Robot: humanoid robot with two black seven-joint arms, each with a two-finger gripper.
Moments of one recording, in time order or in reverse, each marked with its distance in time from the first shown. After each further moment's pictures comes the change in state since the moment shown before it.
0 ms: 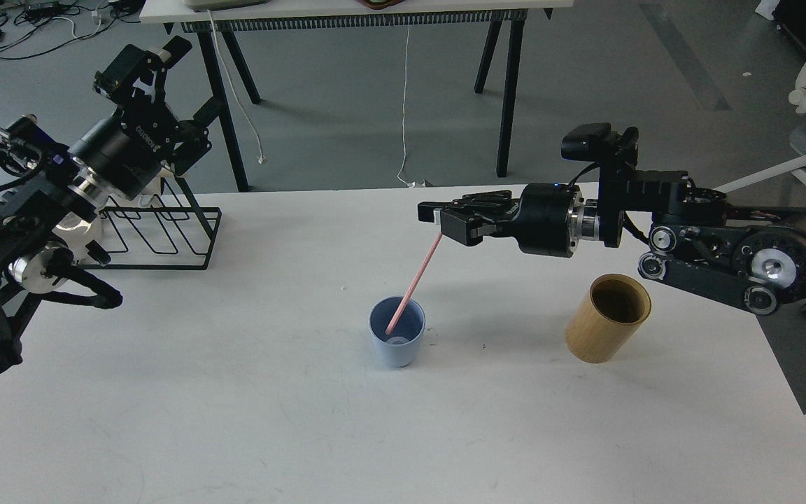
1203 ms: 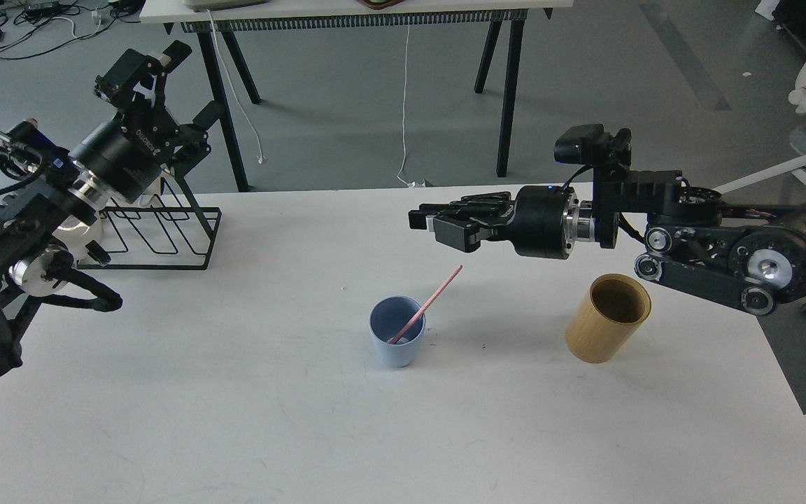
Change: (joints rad) left arm 0.008 -0.001 0.000 0.001 0.000 0.000 0.000; right arm 0.011 0.000 0.018 0.010 -0.002 -0.008 0.000
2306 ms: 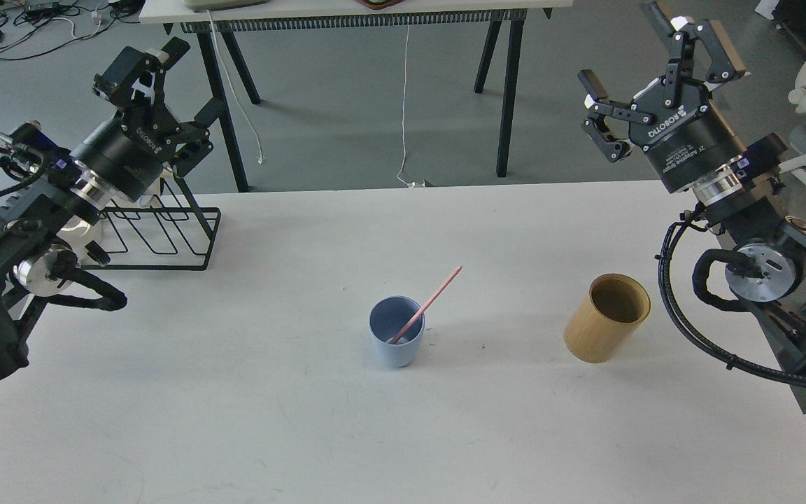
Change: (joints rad) left arm 0.005 -0.013 -0.017 0.000 -0.013 0.000 0.000; right arm -0.604 -0.047 0.888 -0.012 1.051 0.379 0.000
